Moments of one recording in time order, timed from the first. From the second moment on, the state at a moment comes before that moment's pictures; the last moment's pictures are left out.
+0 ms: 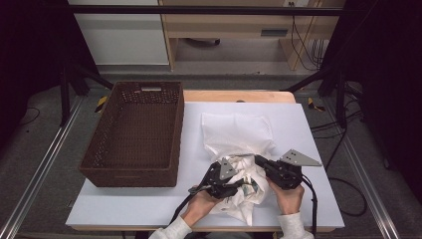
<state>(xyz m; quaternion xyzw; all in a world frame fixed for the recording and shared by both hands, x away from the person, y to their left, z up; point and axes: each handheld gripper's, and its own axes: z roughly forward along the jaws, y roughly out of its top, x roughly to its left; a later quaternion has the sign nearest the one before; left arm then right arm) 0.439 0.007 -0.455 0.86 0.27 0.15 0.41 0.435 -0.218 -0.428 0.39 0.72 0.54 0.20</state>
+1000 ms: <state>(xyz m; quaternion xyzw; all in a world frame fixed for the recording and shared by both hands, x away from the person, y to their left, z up) 0.442 0.006 -0.435 0.83 0.27 0.21 0.44 0.435 -0.219 -0.428 0.39 0.71 0.55 0.19</state>
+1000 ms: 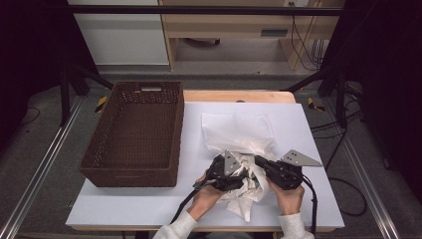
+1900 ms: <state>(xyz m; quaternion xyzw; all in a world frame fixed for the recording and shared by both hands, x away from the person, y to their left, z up) 0.422 0.004 -0.421 0.84 0.23 0.19 0.46 0.436 -0.216 -0.429 0.39 0.71 0.55 0.19</state>
